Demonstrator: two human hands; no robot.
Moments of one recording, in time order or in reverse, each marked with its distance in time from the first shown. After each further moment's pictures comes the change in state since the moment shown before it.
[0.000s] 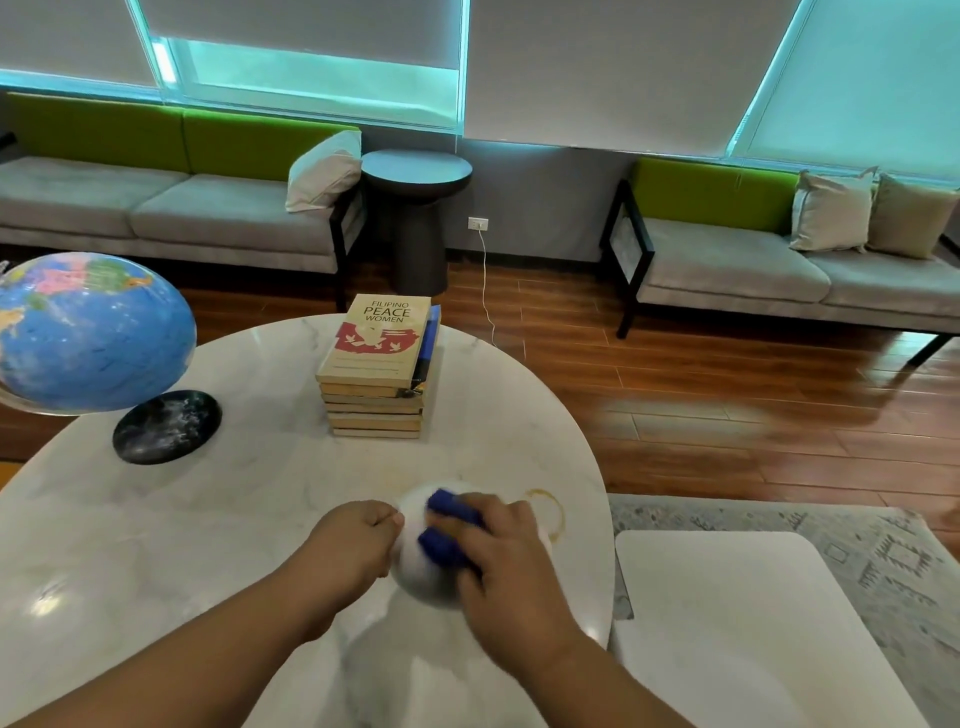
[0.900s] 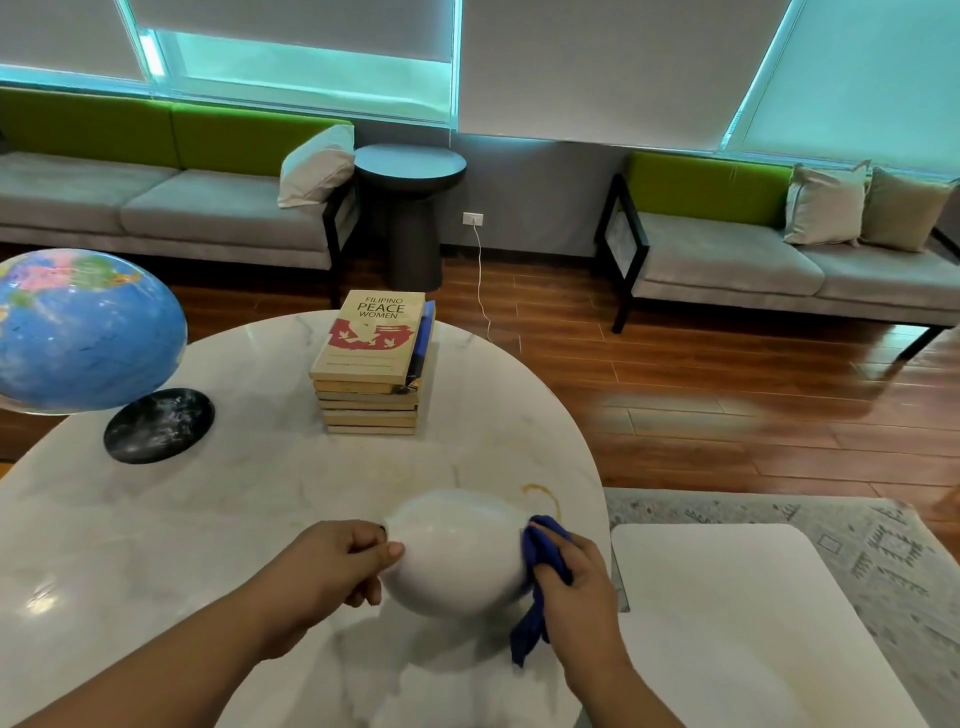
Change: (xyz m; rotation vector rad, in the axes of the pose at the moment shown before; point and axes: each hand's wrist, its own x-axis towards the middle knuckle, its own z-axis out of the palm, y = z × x) left_hand -0.001 -0.026 -0.013 -0.064 -0.208 0.011; right_hand -0.034 0.056 0.001 0.516 0.243 0.683
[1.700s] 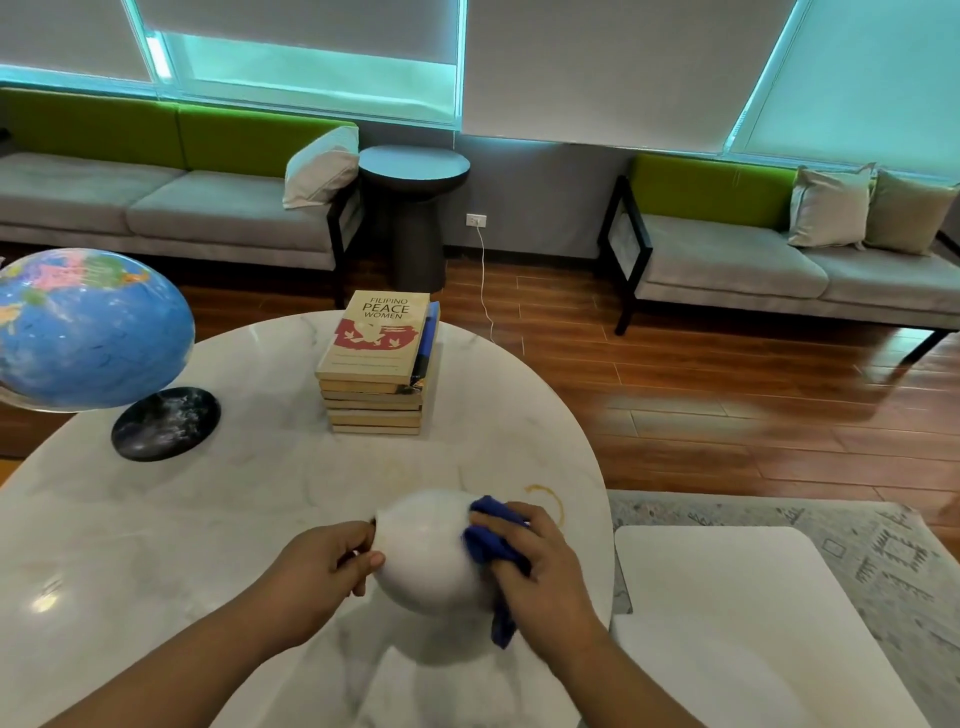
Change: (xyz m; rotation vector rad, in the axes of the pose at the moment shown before) left_hand 0.005 -0.025 -0.011 0.391 0.128 0.173; right_hand 0.000 -0.030 0.013 -0.164 -0.267 -0.278
